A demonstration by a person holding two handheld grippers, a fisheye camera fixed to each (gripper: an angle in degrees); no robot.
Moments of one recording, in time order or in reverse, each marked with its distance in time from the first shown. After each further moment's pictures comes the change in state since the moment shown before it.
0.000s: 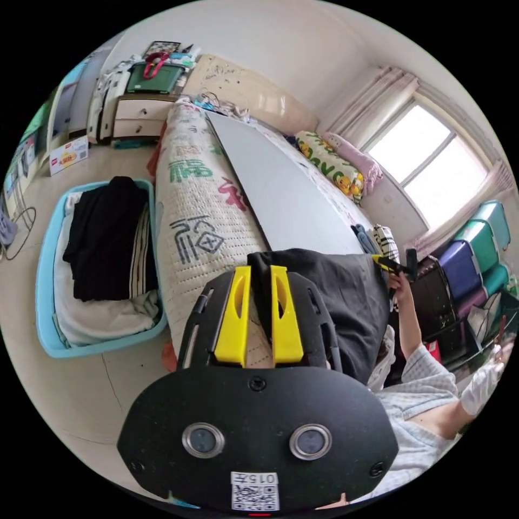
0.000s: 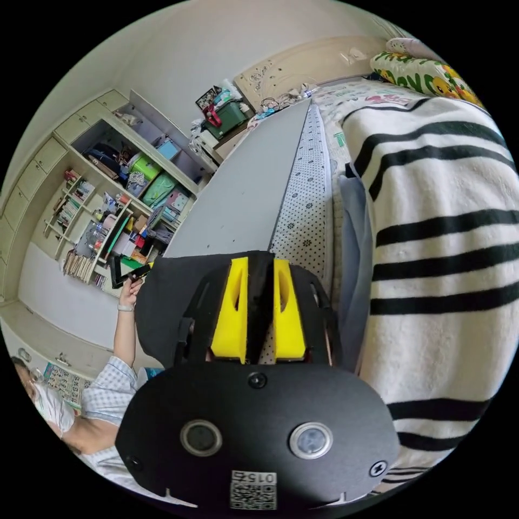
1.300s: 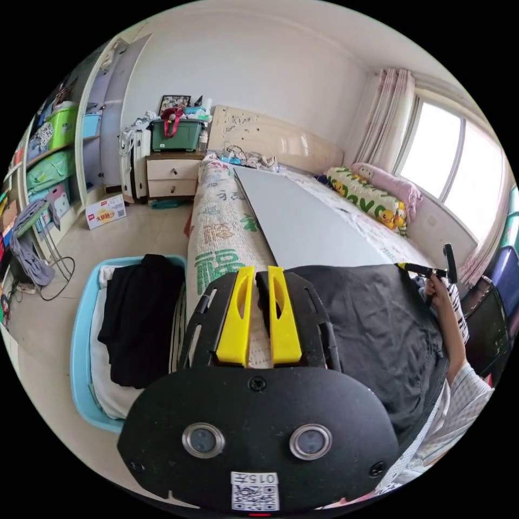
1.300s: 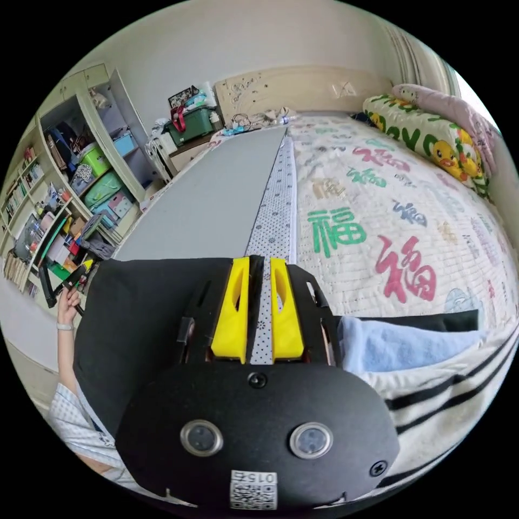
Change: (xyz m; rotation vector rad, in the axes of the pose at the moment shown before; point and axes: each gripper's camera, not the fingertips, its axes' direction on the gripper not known) left arm -0.066 0.121 0.189 0.301 -0.287 0.031; right arm -0.069 -0.166 0.086 0.128 0.406 -0.084
